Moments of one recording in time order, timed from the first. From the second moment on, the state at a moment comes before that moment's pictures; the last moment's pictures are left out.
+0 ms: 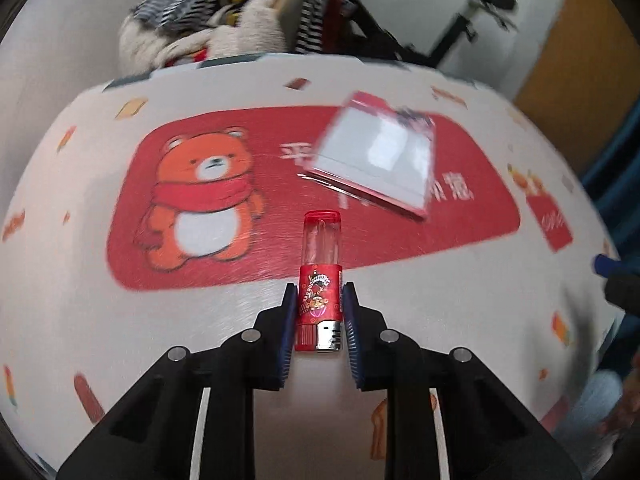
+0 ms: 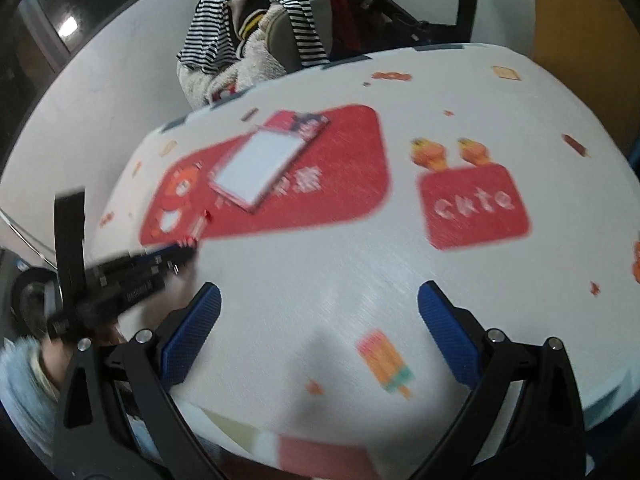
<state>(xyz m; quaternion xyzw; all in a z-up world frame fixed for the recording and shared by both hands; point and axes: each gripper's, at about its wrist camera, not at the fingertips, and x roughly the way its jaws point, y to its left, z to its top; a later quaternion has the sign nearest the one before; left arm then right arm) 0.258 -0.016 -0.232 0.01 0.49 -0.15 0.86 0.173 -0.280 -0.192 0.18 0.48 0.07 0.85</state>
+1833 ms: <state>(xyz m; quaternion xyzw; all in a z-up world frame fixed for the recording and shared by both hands) 0.122 0.118 -0.182 -0.18 0.41 -0.08 0.89 0.382 -0.134 -0.221 0.05 0.54 -0.09 0.84</state>
